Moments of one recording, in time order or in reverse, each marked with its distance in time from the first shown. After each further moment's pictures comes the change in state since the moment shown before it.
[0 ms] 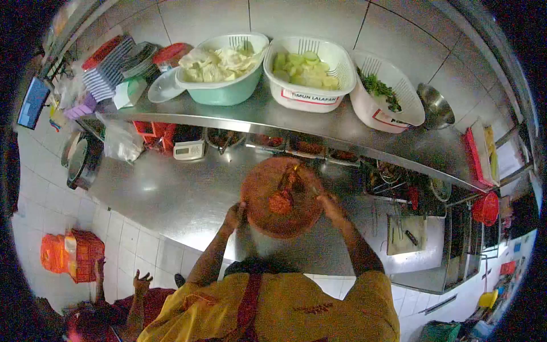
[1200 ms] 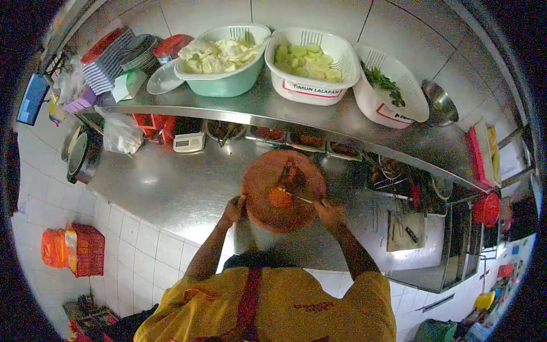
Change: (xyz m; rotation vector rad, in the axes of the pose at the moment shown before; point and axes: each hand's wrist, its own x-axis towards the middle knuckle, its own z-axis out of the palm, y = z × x) left_hand -0.002 0.004 0.000 -0.146 -0.053 -0.095; right_hand -0.051 -0.016 0.007 -1.305 -0.095 -0.467
